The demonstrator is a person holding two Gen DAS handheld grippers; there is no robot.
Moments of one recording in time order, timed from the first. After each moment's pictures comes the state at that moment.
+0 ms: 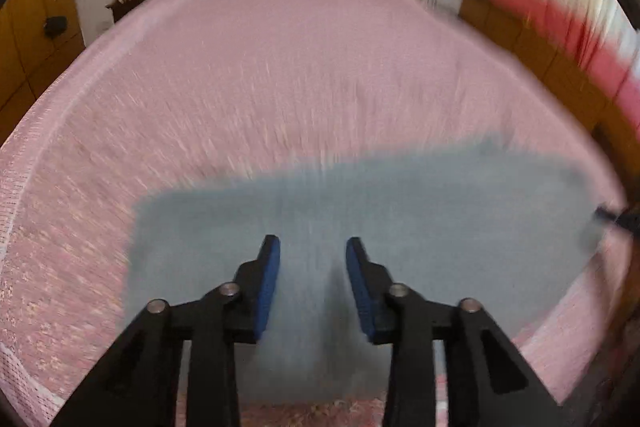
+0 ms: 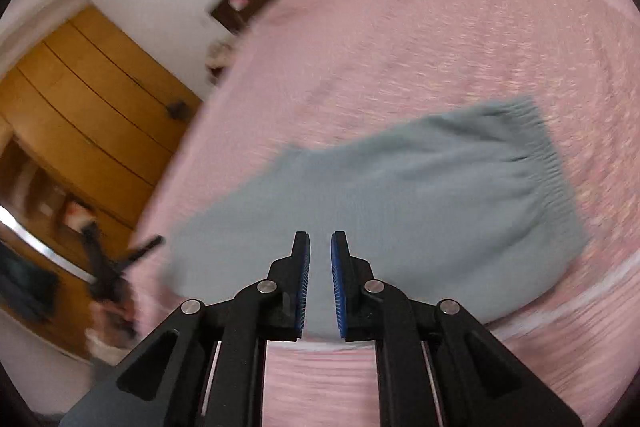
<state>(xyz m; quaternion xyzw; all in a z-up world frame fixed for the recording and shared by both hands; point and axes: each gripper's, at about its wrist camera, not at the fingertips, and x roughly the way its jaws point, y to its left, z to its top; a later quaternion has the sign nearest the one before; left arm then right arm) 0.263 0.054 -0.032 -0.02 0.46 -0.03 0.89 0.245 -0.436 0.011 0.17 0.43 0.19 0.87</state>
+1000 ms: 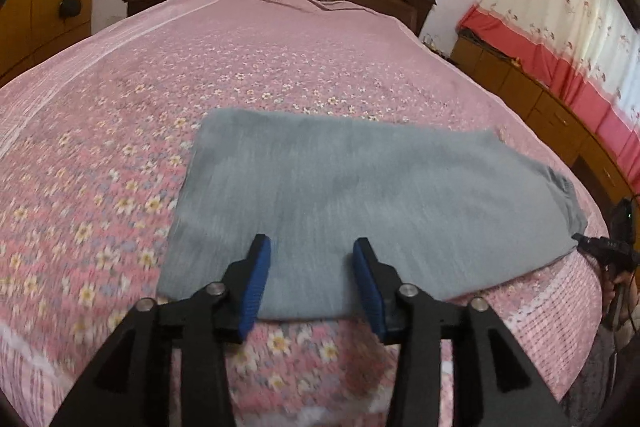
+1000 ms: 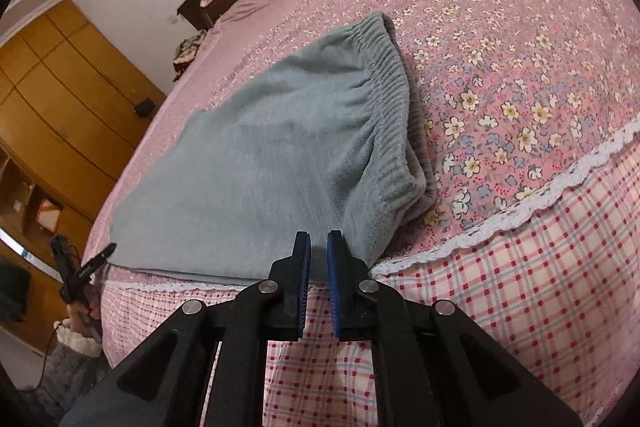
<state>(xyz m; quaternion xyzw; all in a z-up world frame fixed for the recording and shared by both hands) 0.170 0.119 -0.050 -0.12 0.37 -0.06 0.92 0.183 -0.505 -0.058 0.22 0.38 0.18 0.88</state>
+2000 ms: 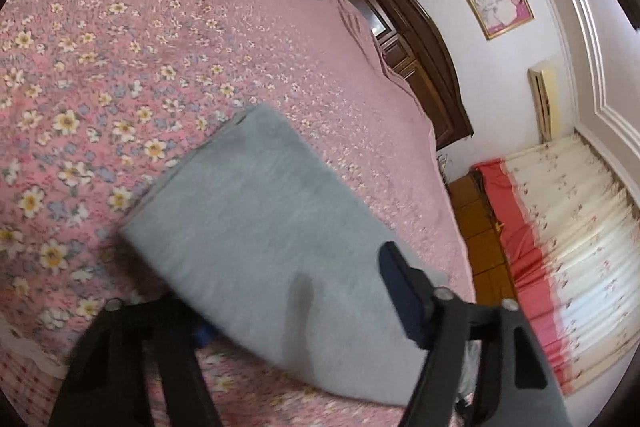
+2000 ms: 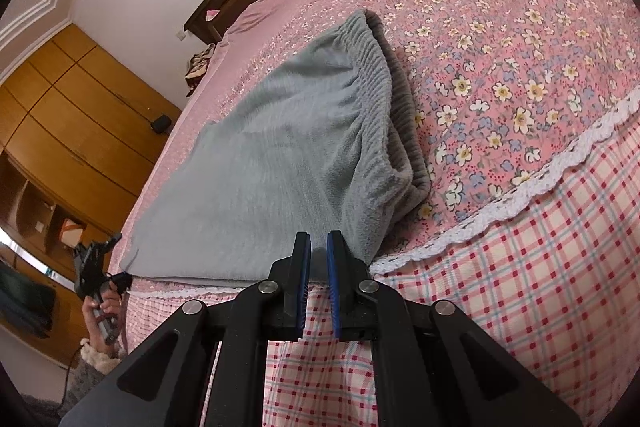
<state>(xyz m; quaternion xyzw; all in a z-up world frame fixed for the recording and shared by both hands) 0.187 0.163 -0.059 -0.44 0.32 -0.01 0.84 0.177 -0.514 -0.066 0.26 0.37 0.20 0.86</state>
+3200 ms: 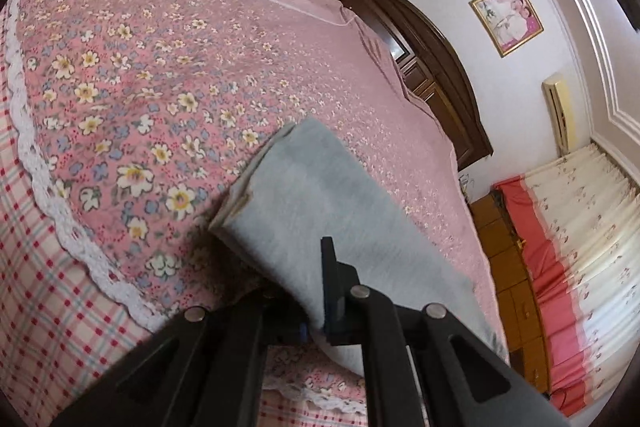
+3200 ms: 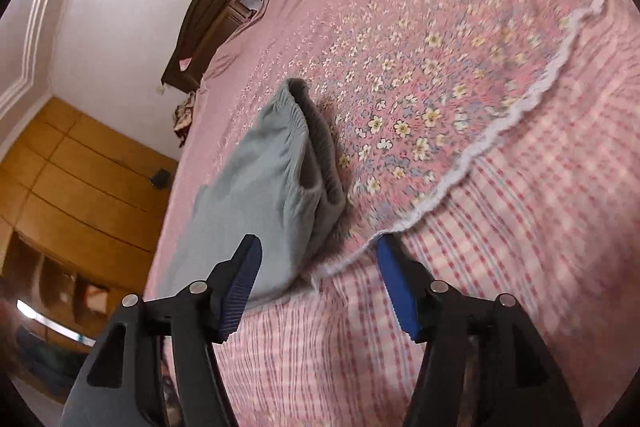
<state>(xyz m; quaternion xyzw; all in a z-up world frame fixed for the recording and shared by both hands) 0.133 0.169 -0.081 -0.42 0.29 0.05 0.86 0.161 -0.582 -0.058 0.37 0.36 0.17 0.84</state>
